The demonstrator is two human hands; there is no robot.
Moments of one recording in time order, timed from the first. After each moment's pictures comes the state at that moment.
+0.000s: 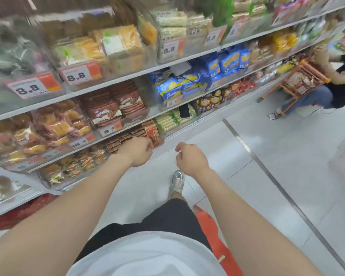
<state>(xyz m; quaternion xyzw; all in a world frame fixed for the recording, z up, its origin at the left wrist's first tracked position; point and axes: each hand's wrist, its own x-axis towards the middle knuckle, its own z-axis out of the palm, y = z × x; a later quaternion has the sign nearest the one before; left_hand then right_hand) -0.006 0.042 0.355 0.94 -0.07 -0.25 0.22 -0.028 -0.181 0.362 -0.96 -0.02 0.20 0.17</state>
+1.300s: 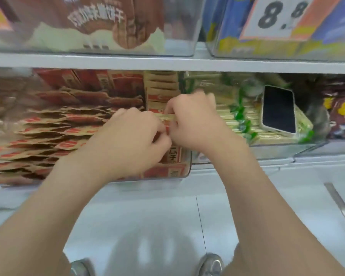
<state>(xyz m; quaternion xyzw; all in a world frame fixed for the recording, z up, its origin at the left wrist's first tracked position) 0.179 -0.014 -0.022 0.98 0.07 0.00 0.16 0.295 -0.125 -0.034 -0.91 -0.41 0.00 0.07</state>
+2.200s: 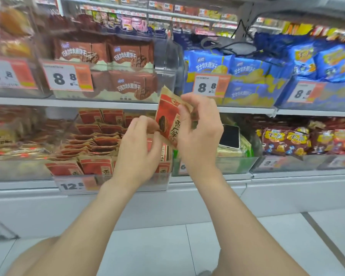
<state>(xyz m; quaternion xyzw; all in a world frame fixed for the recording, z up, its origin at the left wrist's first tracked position) 0.102 -0.084 -0.008 0.86 0.08 0.41 0.31 0.187 -0.199 0.021 -0.65 -0.34 -0.40 0.54</state>
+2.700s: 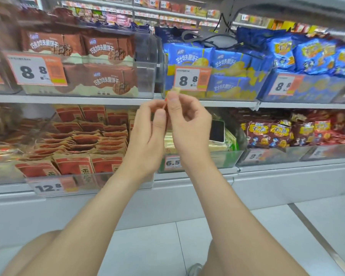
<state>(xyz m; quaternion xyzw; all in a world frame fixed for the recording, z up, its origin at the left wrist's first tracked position) 0.138 -0.130 -0.005 0.77 0.00 0.39 0.51 0.194 -0.214 0.022 -0.58 -0.21 -0.08 0.78</state>
